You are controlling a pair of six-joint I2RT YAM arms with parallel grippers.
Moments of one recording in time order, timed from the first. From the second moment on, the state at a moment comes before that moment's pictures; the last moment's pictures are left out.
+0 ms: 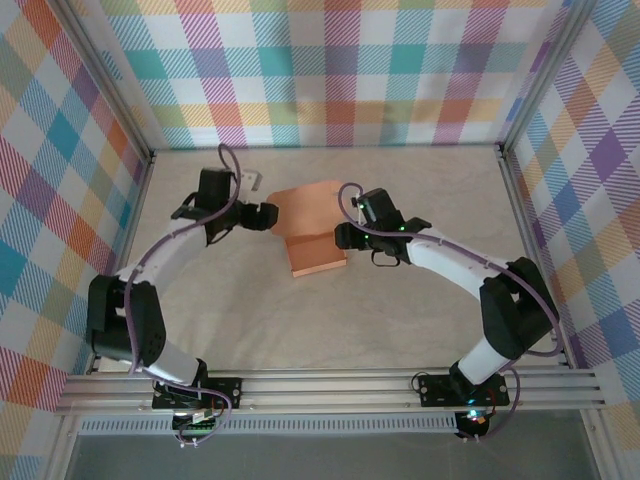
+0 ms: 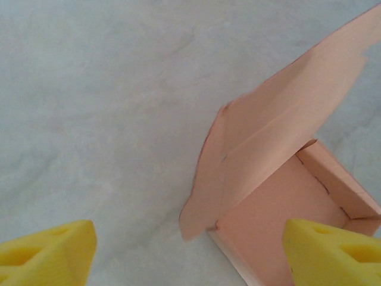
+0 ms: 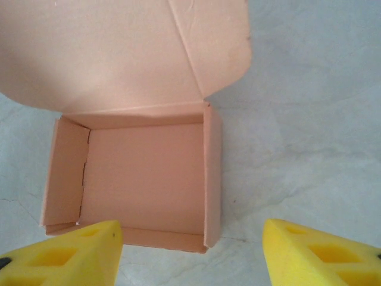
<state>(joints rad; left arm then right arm) -0.20 1.54 1.16 -0.38 0.29 0.06 0.61 1.59 1.09 -0.34 -0.04 0.41</state>
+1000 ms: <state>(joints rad) -0.20 2.04 1.88 -1.19 0.39 0.68 0.59 1.59 1.11 -0.37 -0.04 0.31</state>
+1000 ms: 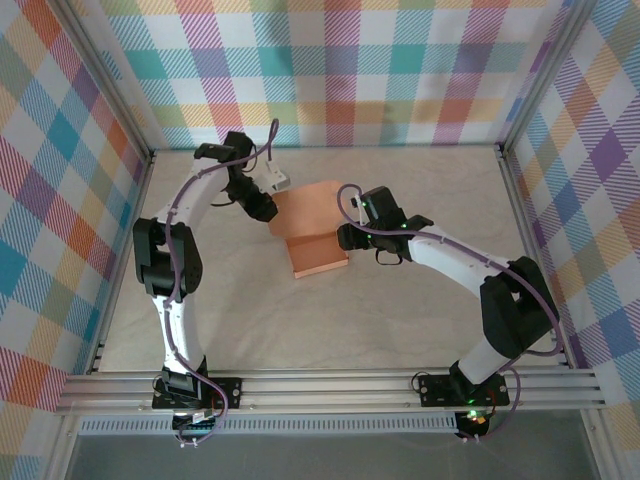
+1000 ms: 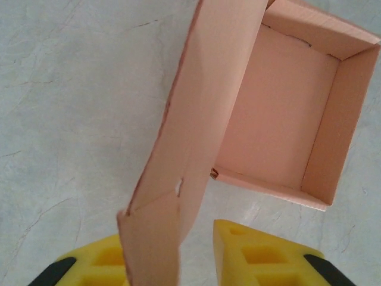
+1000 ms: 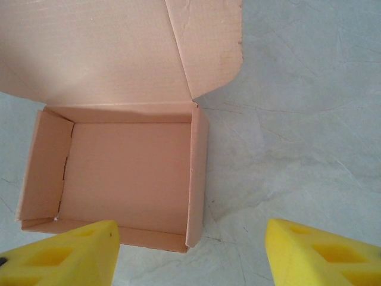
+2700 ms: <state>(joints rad) -0.23 1.85 1.69 -1.05 0.49 0.85 0.47 1.58 1.30 -0.48 -0.32 -0.32</state>
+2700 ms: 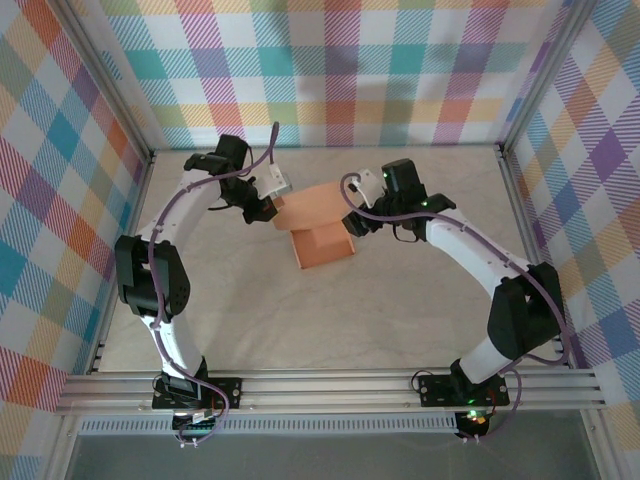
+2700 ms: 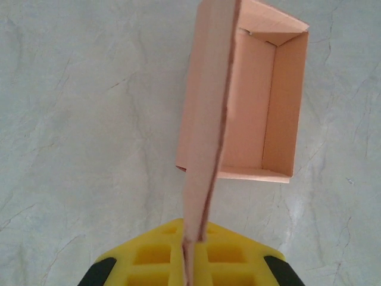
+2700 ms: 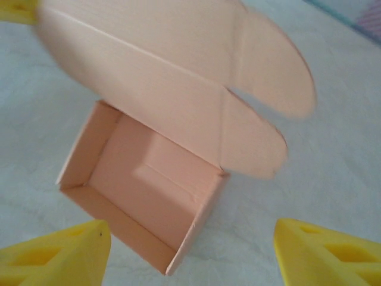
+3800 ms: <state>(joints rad) -0.23 1.96 1.77 -1.29 0.54 0.97 0.40 2.05 1.92 -1.16 -0.58 -0.87</state>
